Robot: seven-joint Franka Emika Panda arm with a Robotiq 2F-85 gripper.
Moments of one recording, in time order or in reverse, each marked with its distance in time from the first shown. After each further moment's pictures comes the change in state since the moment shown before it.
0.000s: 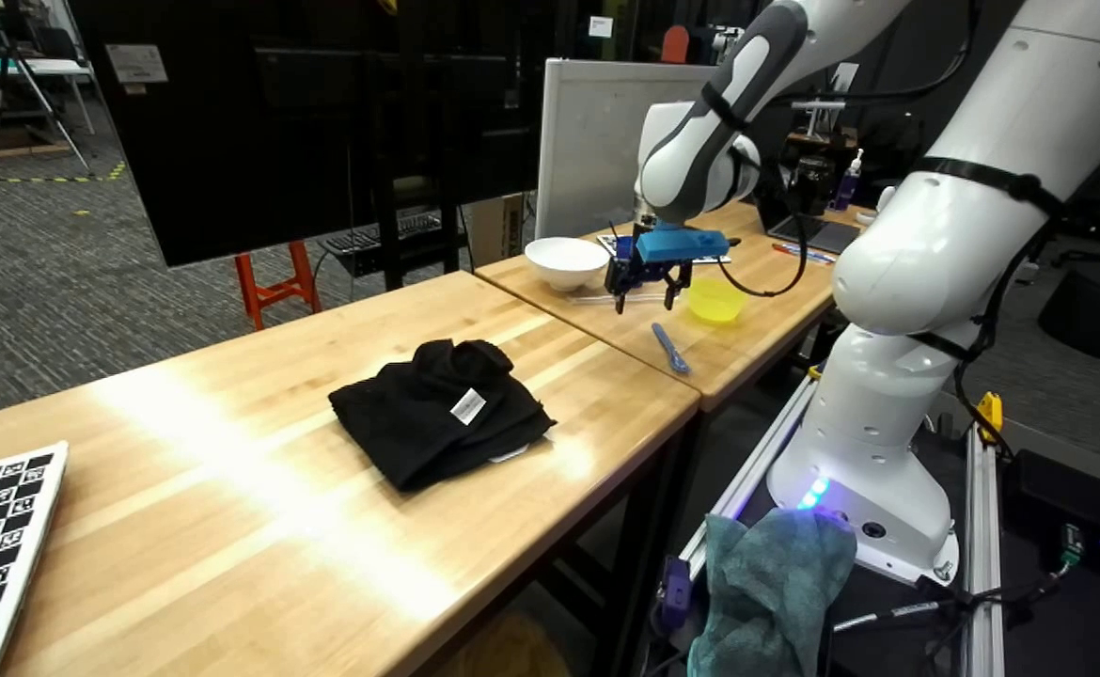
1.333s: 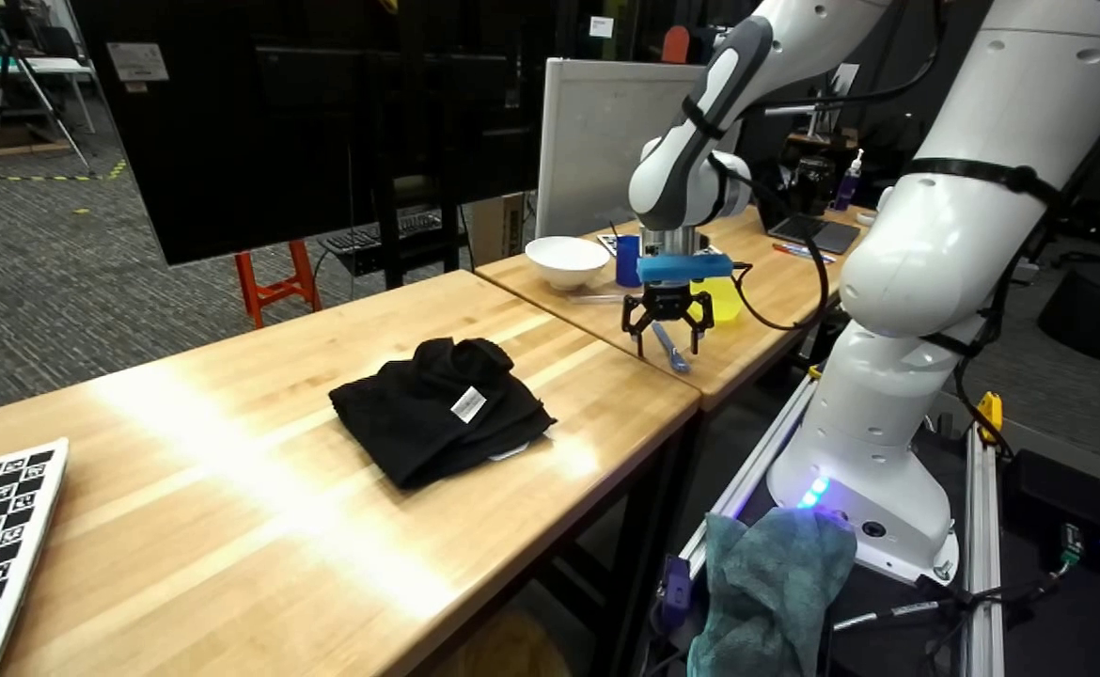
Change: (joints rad) arm 0.067 0.096 -0.063 0.012 0.180 -0.237 0.084
